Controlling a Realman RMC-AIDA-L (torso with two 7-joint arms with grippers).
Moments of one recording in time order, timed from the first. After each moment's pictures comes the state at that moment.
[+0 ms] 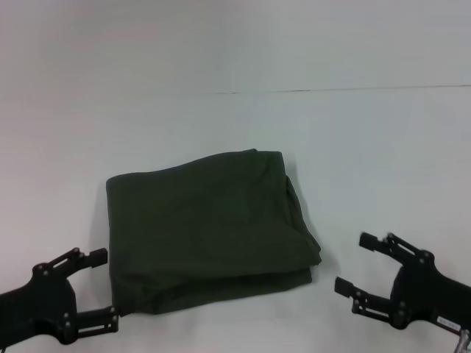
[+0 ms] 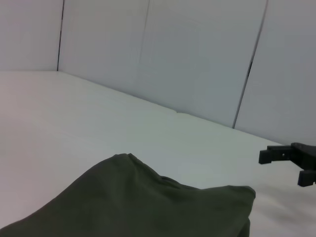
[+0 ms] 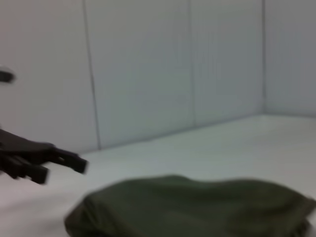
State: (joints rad) left arm -0.29 -2.17 0.34 0.76 2.18 1.75 -1.09; right arm 0.30 2.09 -0.58 -0.30 -1.83 -1.55 0.71
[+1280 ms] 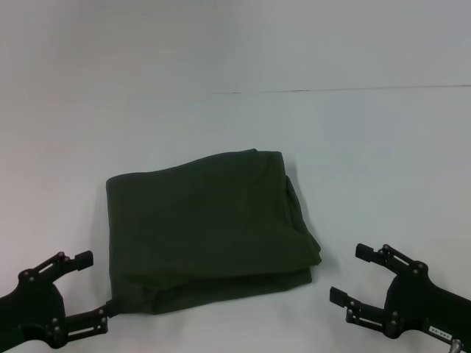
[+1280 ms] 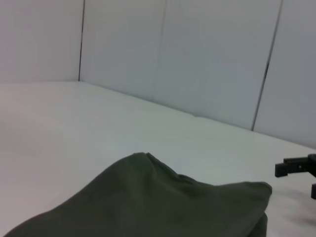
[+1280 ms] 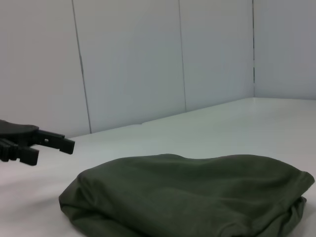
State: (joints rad) left arm -0.28 -2.17 0.24 0.72 2.22 1.75 -1.02; right arm 0.29 2.09 -0.58 -0.25 -1.83 -1.49 0.66
